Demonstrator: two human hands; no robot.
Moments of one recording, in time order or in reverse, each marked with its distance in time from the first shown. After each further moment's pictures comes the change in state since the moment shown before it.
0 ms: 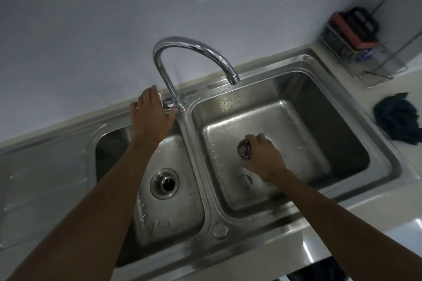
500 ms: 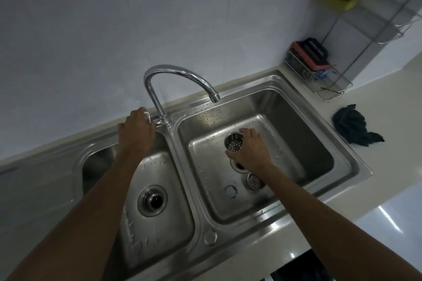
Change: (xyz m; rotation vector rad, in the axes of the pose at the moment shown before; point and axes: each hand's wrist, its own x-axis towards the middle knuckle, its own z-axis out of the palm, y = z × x) left_hand -0.004 0.005 -0.027 -0.160 -0.006 0.014; right_hand -0.004 -0.017 -0.059 0.001 0.282 0.082
